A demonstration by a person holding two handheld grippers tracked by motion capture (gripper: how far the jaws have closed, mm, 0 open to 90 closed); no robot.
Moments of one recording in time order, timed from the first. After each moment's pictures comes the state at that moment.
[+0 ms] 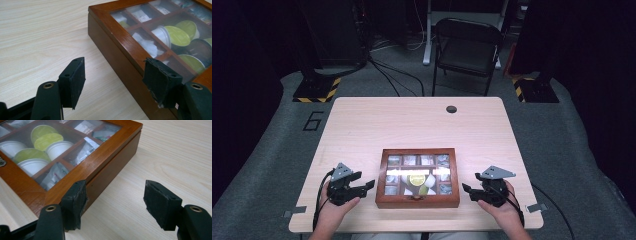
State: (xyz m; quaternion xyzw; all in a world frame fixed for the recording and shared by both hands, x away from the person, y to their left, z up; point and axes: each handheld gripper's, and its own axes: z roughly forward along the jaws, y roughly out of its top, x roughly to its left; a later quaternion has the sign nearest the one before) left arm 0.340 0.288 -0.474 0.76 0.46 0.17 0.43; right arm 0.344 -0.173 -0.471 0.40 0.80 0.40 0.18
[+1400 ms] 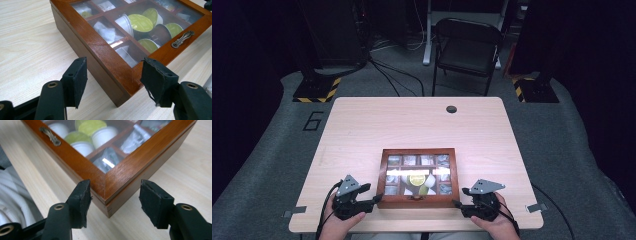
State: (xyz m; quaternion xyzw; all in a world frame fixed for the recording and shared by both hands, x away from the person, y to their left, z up) left arm 0.305 0.265 -0.473 0.79 0.42 0.14 0.43; right arm 0.313 -0.148 -0.478 0.34 0.84 0.40 0.12
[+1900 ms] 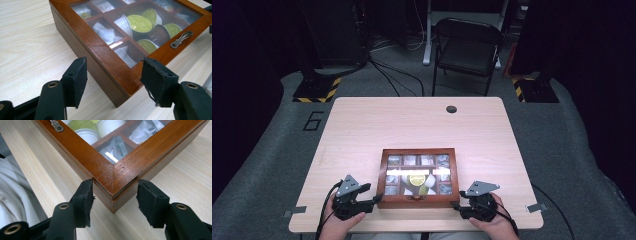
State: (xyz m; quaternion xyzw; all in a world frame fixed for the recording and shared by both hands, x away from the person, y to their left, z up) left arm 0.305 0.264 -0.472 0.79 0.41 0.15 0.43; right arm 0.313 -0.142 -0.485 0.33 0.86 0.38 0.12
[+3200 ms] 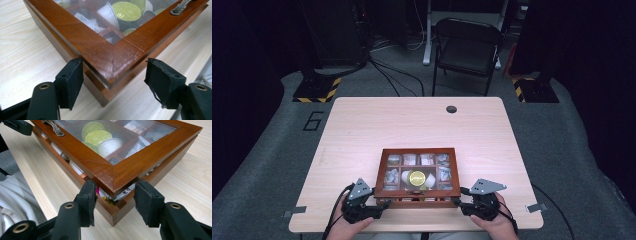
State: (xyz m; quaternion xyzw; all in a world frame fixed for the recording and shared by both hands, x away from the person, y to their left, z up) left arm 0.304 0.239 -0.481 0.82 0.39 0.14 0.40; right arm 0.311 -0.146 -0.472 0.33 0.83 0.43 0.13
